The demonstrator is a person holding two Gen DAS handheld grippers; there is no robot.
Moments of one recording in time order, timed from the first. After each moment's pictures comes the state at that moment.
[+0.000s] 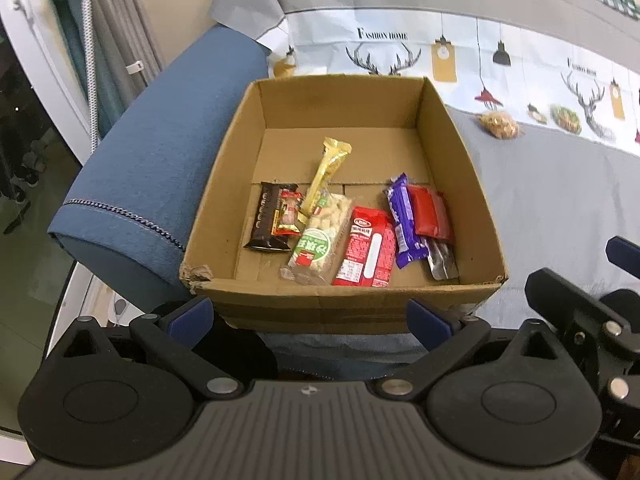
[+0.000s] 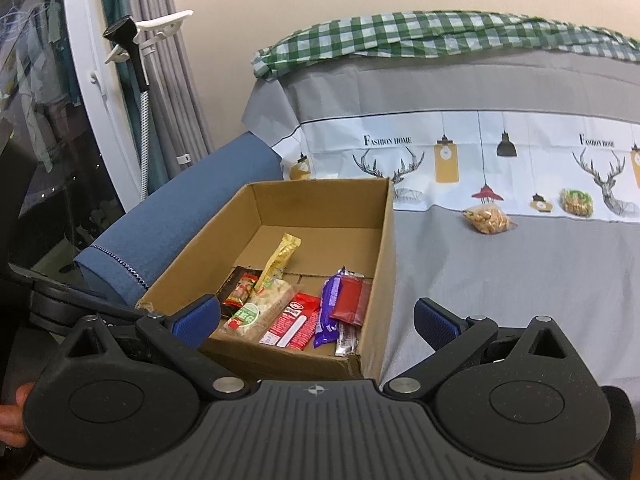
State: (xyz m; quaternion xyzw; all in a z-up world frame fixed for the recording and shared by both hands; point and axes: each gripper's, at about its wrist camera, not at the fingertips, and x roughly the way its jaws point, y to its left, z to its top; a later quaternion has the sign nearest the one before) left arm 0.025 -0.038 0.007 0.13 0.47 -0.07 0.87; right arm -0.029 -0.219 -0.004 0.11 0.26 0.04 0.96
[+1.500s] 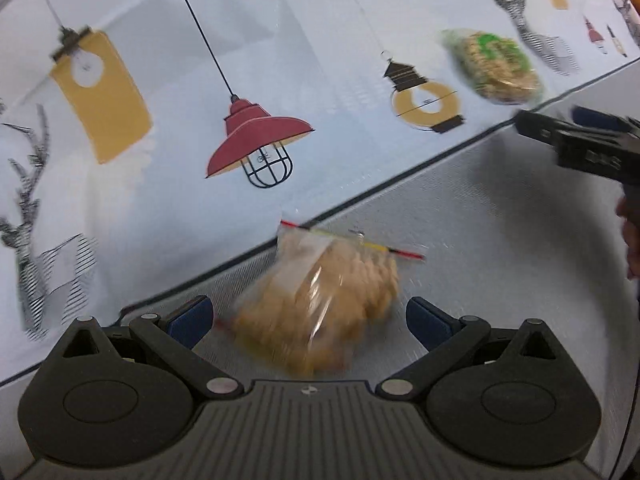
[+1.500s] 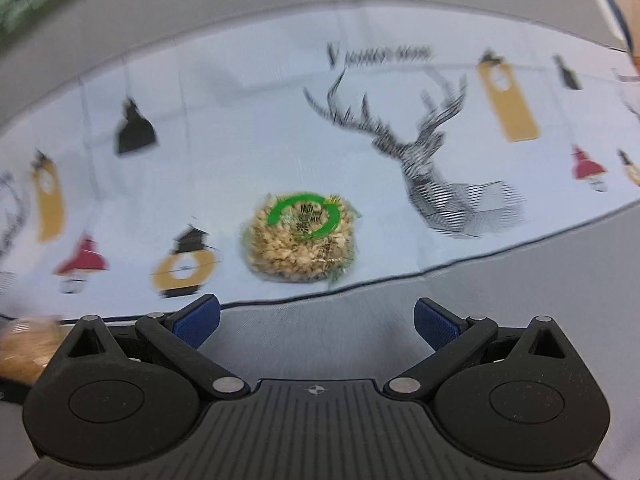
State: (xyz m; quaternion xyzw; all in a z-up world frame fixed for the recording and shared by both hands) left arm 0.374 -0.478 -0.190 0.28 0.53 -0.32 0.73; right arm 0.291 -0.678 -0.190 0.15 0.31 -0.22 0.91
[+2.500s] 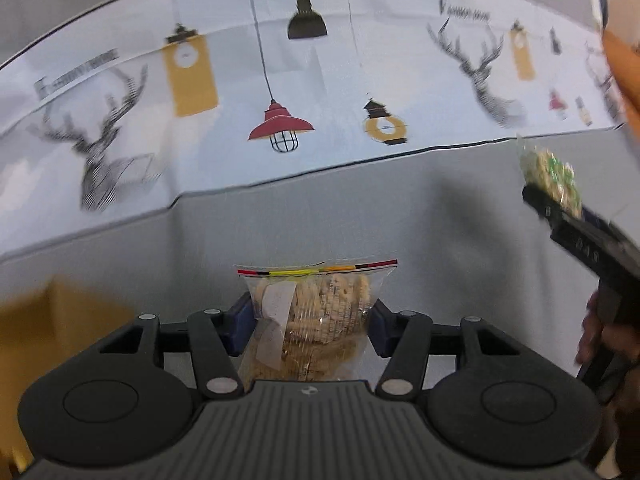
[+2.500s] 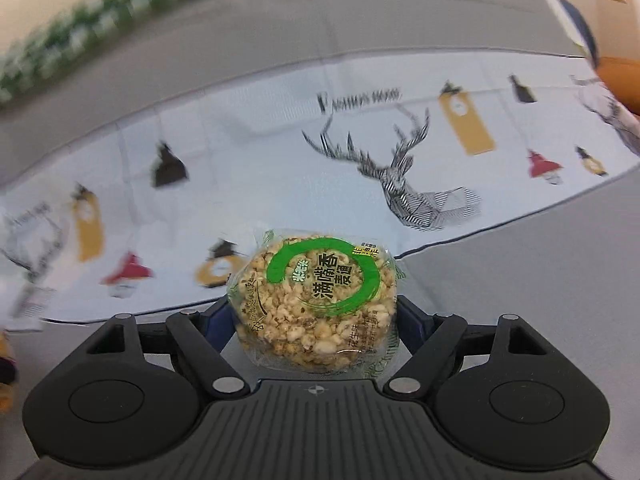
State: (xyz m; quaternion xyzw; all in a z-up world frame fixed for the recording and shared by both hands) left arm 0.267 -0.374 -0.073 0.16 0.52 -0.30 0.78; right arm 0.174 -0.631 -0.147 0.18 0.23 -0.24 0.93
